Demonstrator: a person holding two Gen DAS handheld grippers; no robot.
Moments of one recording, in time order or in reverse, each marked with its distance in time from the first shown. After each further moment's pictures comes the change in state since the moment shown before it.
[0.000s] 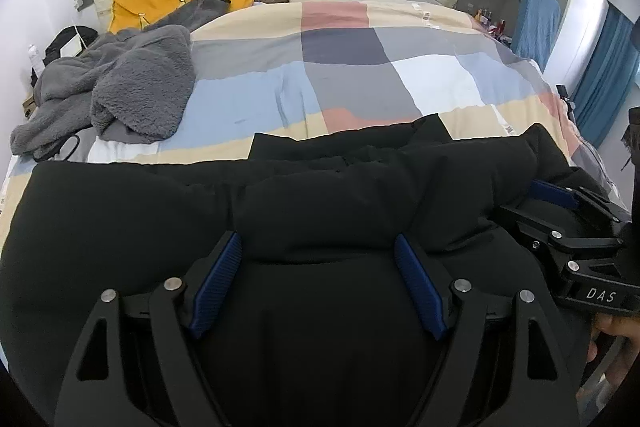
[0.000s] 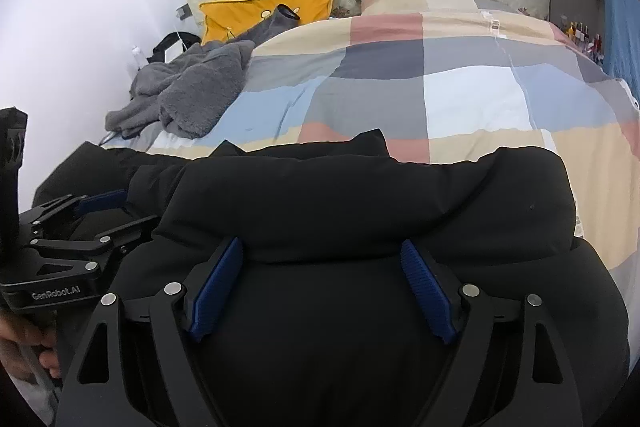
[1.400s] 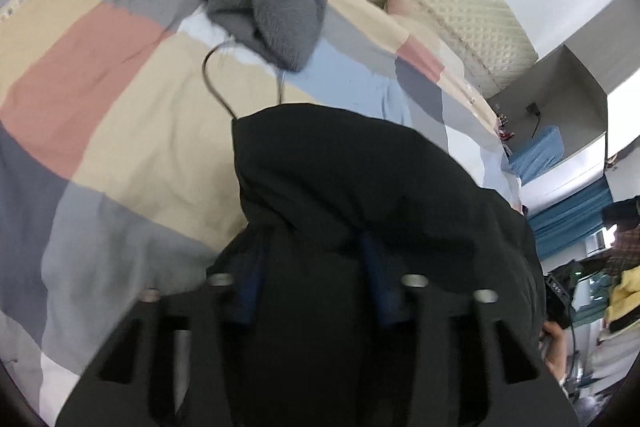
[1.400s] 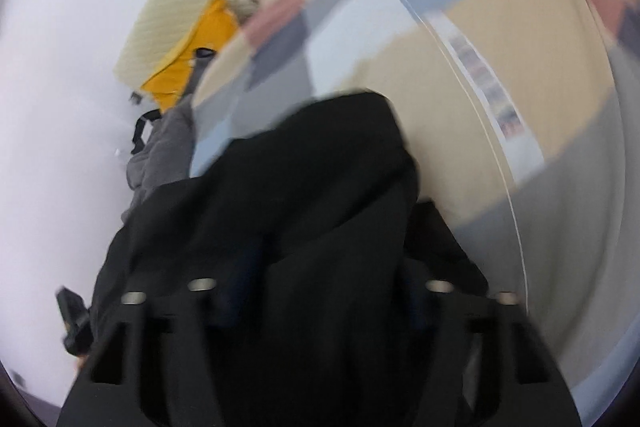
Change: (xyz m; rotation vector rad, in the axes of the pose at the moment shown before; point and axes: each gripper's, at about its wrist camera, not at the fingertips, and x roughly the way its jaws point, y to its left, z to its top) left arm -0.034 0.193 -0.054 -0.528 0.022 -0.230; right arm -0.032 -0.138 -0.015 0.468 0.036 0.120
